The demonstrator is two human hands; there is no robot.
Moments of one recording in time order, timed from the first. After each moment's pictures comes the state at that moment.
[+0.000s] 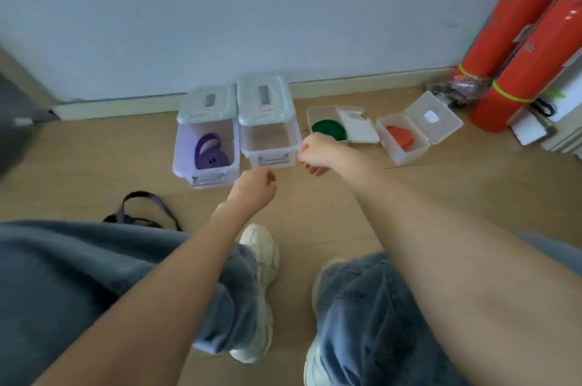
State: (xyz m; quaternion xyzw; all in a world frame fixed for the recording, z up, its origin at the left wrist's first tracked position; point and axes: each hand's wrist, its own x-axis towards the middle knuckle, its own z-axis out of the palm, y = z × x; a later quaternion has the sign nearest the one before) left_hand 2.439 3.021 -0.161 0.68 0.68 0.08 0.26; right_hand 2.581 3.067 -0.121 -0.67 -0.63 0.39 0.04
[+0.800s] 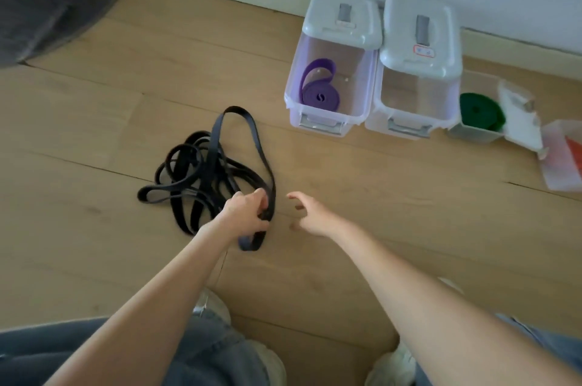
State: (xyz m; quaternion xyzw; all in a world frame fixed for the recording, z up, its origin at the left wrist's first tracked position) left_hand 2.214 2.957 -0.323 0.57 0.72 -0.03 0.40; right_hand 2.370 3.005 -0.322 -0.51 -0.63 0.57 -0.12
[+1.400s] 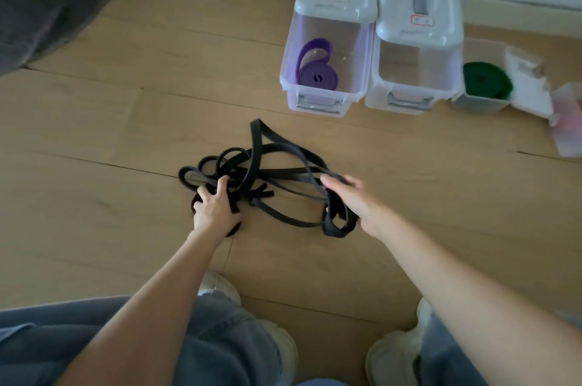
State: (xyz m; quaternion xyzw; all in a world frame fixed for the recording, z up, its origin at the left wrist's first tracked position) left_hand 2.195 2.918 -0.348 0.39 0.85 -0.07 0.34; right_hand 2.424 3.005 -0.319 -0.66 -0.38 0.65 0.05
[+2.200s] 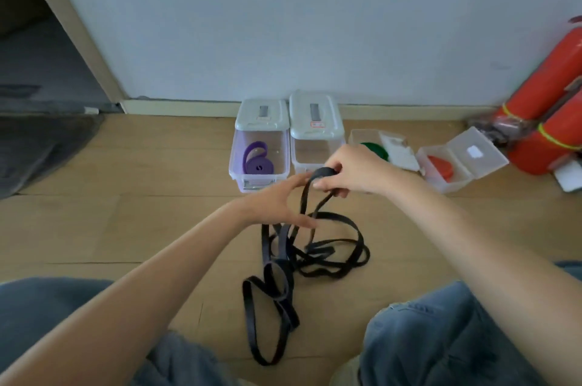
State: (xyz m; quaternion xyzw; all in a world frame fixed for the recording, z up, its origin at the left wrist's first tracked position) left_hand 2.332 2.980 -0.115 0.71 0.51 0.10 0.48; right_hand 2.505 3.002 -0.046 -0.52 -0.79 0.33 0.05
